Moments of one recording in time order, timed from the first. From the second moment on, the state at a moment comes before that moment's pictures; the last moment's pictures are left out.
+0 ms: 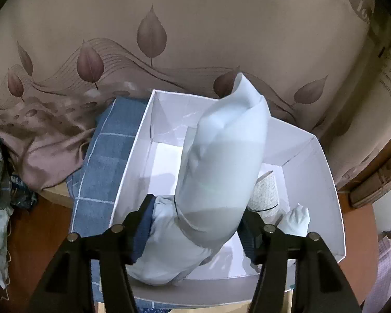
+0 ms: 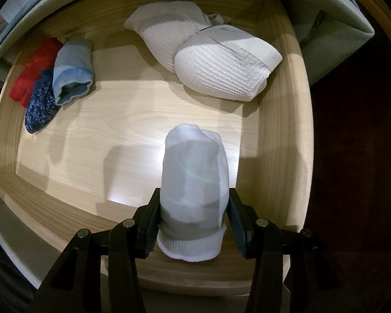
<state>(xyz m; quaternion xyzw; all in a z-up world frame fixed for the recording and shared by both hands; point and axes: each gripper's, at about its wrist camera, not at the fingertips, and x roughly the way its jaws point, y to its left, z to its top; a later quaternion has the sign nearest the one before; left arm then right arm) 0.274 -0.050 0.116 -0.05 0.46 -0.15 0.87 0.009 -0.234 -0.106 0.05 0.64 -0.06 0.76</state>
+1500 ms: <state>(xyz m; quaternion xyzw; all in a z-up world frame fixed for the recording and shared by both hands) 0.081 0.026 0.061 0.05 0.45 -0.13 0.88 0.014 -0.228 -0.114 0.04 0.65 -0.07 0.75</state>
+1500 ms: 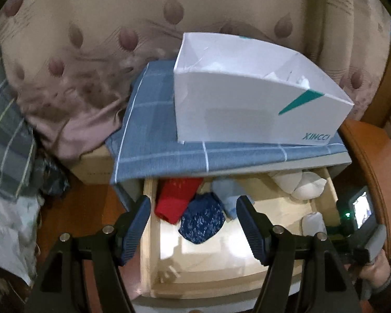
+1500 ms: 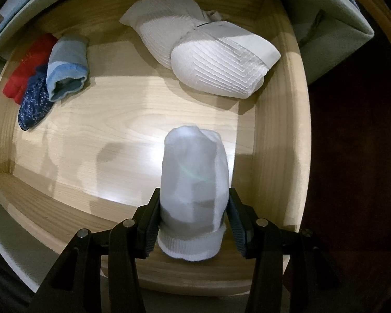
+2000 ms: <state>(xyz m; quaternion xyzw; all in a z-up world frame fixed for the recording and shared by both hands) 0.078 0.036 0.010 -0.01 0.50 -0.08 0.86 0.014 -0.229 -0.113 0.04 0.64 -0.07 0.77</state>
